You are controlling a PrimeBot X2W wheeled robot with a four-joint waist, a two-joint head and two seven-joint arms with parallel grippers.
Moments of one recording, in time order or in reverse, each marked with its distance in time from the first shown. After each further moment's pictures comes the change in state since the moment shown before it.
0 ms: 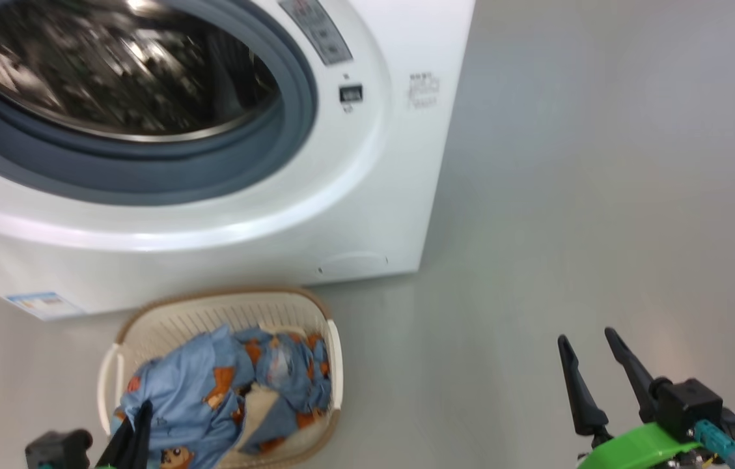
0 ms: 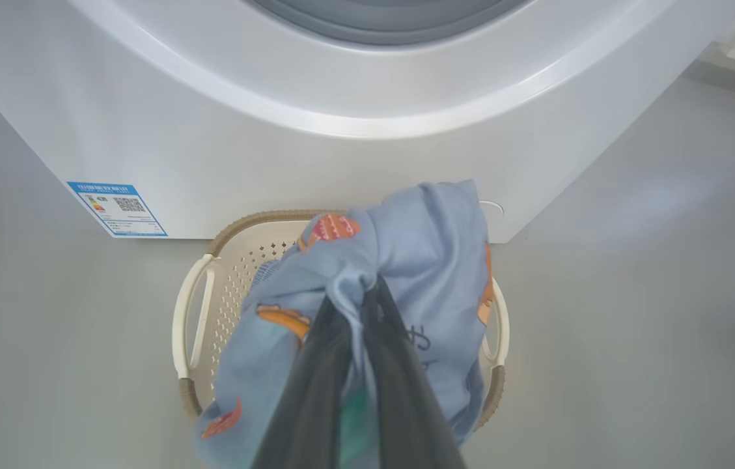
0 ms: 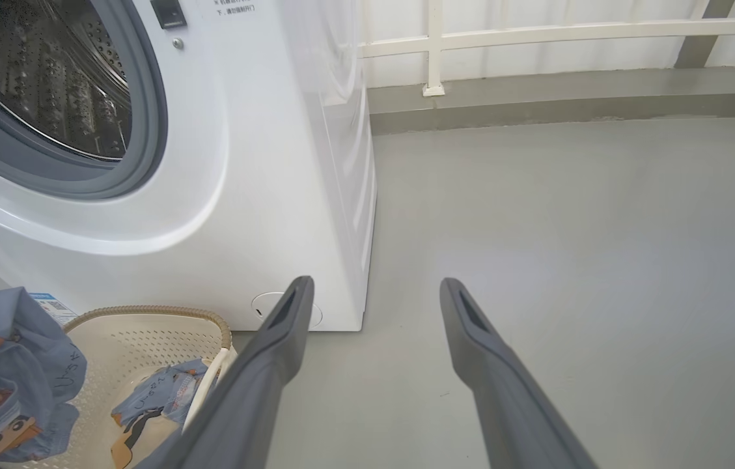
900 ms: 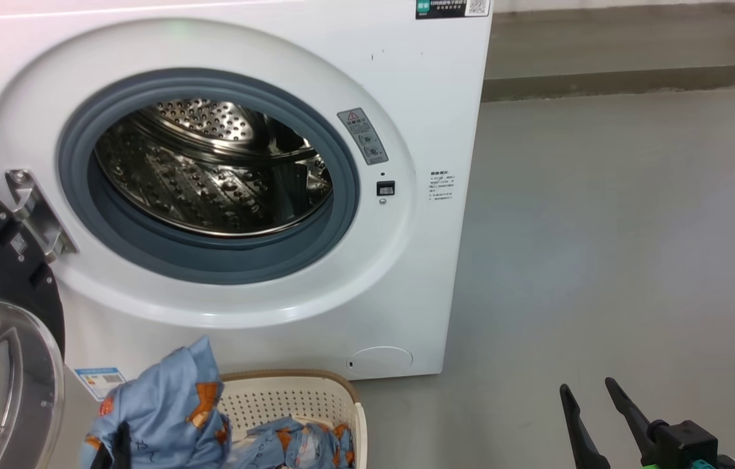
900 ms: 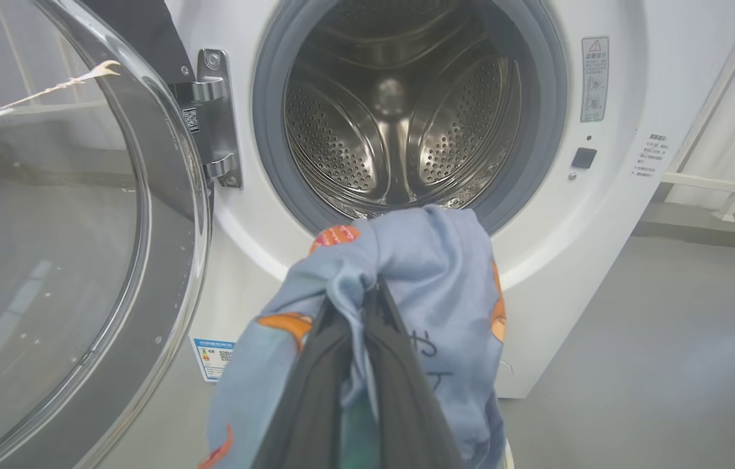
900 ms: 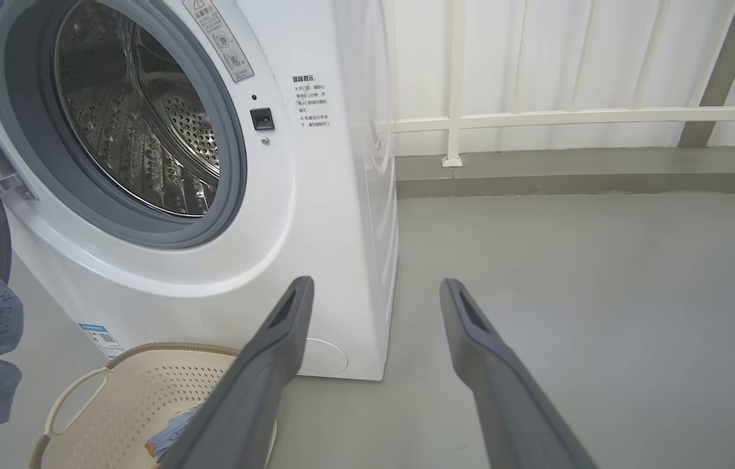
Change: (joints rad) left arm 0.276 -0.159 0.266 -0.386 0.262 0.021 0.000; right arm 0.095 0.000 0.001 0.033 0.005 0.000 0.000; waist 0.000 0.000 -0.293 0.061
